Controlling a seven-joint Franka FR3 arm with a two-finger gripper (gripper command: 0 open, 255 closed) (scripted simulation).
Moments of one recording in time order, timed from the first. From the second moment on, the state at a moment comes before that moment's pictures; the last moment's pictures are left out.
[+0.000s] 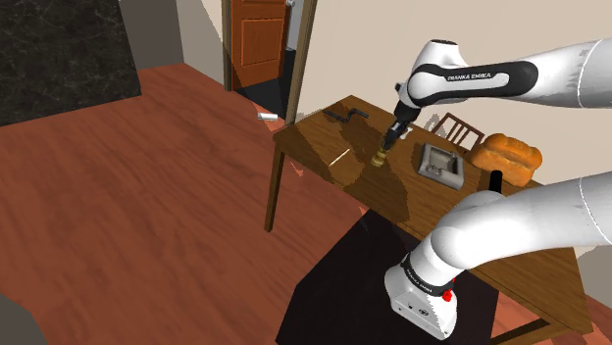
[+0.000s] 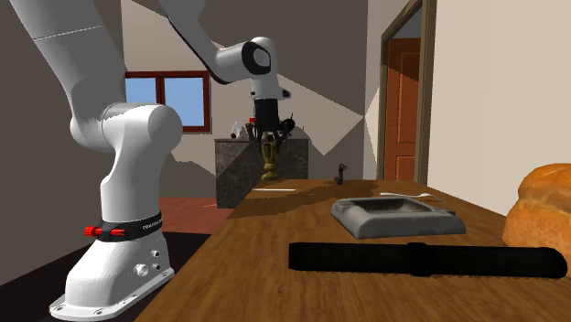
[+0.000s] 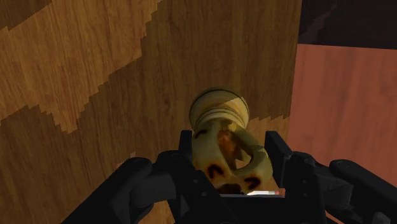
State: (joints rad) arm -0.19 -0.54 -0.45 -2.56 -0.30 2.09 -0.48
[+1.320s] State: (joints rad) arm -0.25 -0.49 -0.66 -2.31 -0.33 1.95 -0.78
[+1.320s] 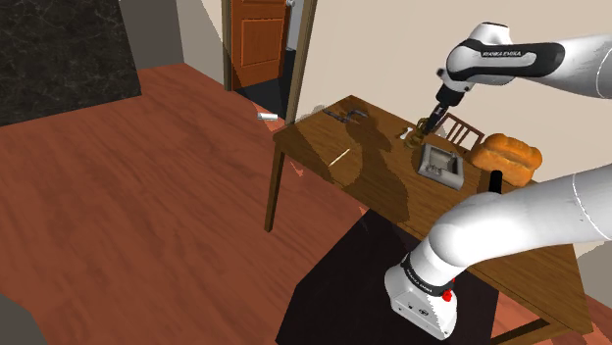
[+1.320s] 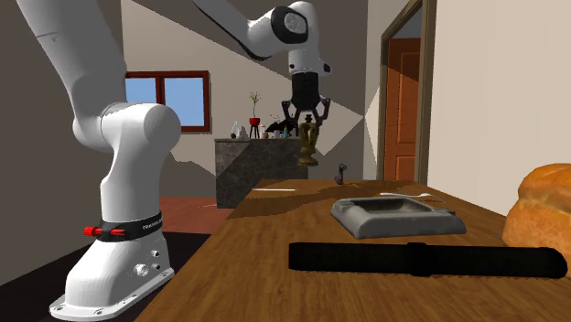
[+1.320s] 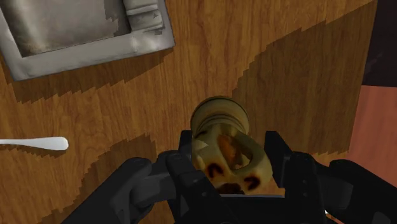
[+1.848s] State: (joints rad) arm -0.22 -0.31 -0.88 -2.12 -0.26 1.97 -1.03
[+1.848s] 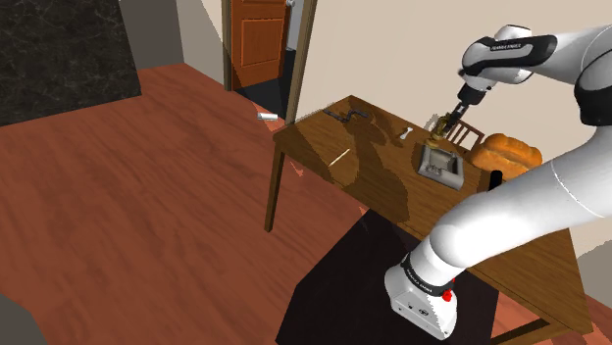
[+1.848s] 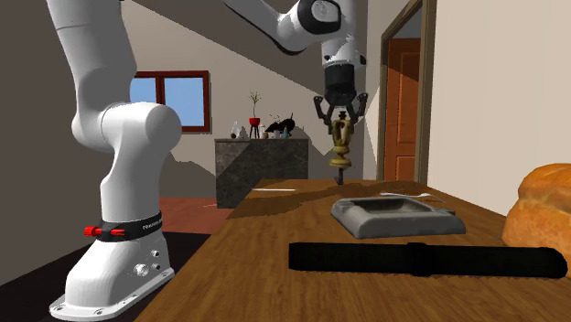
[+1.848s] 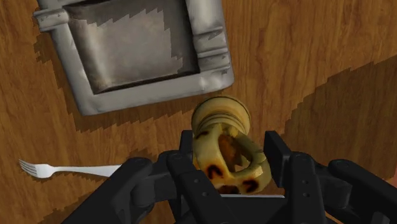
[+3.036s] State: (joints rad) arm -0.34 0.24 -1.12 -1.84 0.25 1.99 -1.58
